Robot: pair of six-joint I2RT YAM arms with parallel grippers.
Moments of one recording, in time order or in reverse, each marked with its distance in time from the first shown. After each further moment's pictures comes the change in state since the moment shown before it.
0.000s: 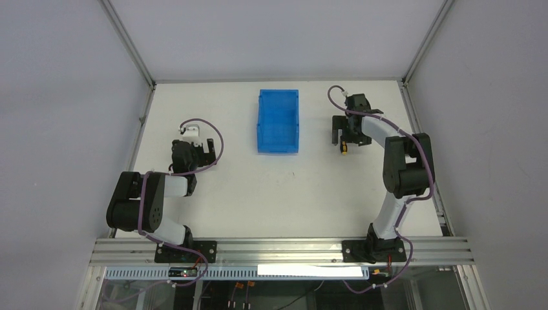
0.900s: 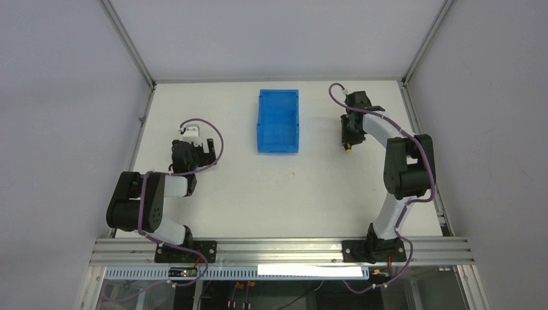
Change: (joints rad) left arm 0.000 0.000 0.000 0.000 0.000 0.000; right arm 0.000 0.019 0.019 -0.051 -0.025 0.001
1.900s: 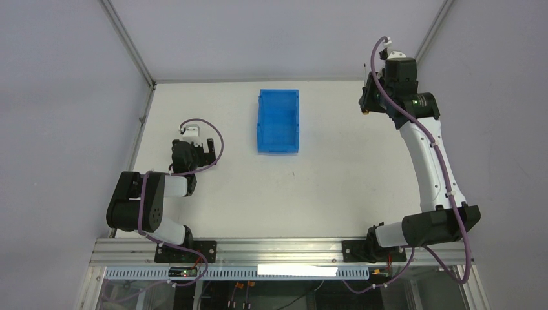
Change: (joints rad) left arm 0.000 0.000 0.000 0.000 0.000 0.000; right arm 0.001 -0.473 0.353 -0.301 -0.002 0.057
